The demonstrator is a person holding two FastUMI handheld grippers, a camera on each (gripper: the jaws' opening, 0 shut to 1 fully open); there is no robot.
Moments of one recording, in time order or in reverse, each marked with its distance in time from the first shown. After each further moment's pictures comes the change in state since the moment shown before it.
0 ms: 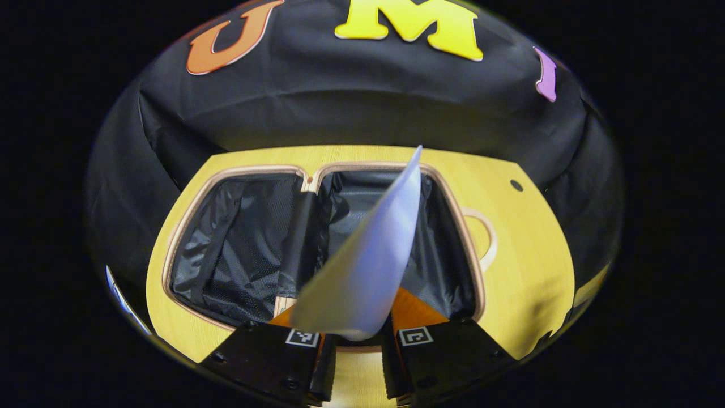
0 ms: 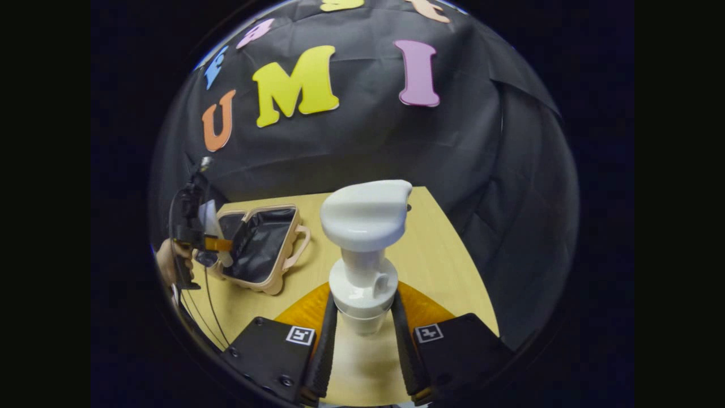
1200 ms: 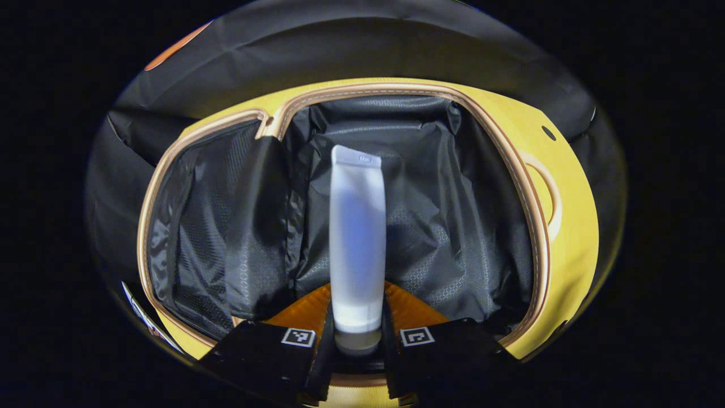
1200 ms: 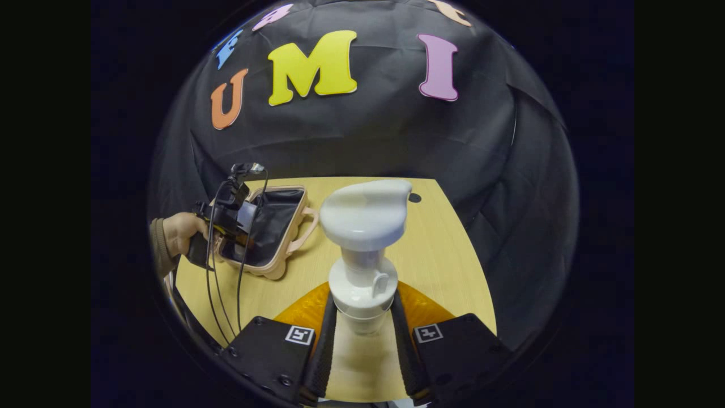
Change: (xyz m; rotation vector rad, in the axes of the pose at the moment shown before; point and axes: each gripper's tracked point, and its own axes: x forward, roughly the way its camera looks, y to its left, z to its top) left arm 0.065 -0.005 -0.040 0.062 0.295 0.041; right arm 0.015 0.014 -0.025 -0.037 0.086 0.026
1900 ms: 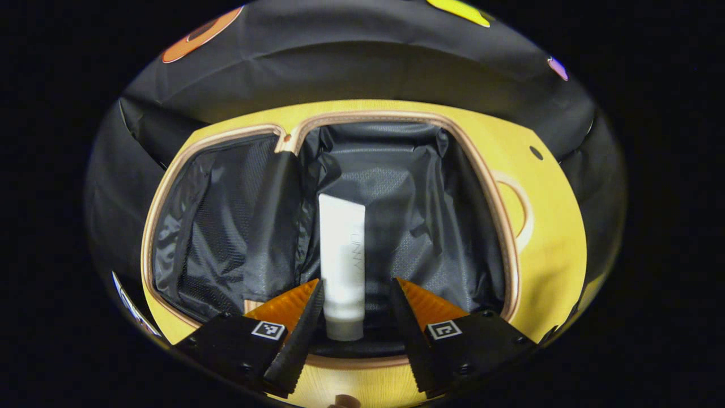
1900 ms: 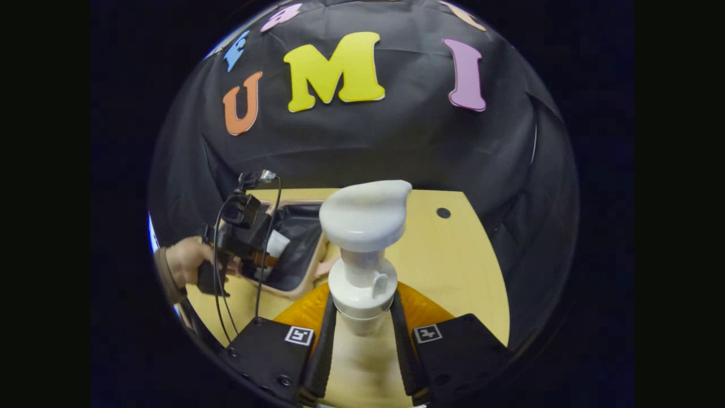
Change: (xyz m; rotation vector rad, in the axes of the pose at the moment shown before) left arm -0.055 -0.001 0.014 -0.039 -0.179 -0.036; right arm 0.032 0.083 0.060 0.003 -0.030 0.171
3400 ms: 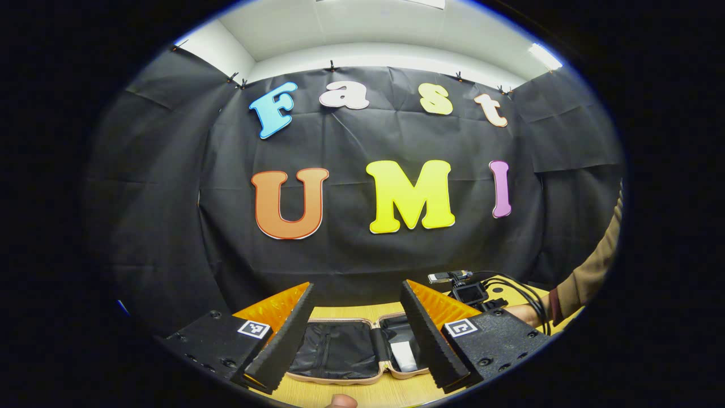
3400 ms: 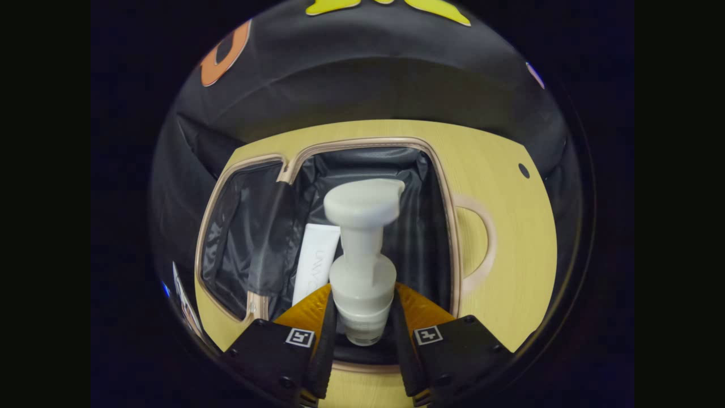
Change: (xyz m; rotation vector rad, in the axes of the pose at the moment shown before) left arm -0.321 0.108 0.060 0.085 -1.101 0.031; right arm 0.209 0.169 -0.044 0.101 0.414 -0.073
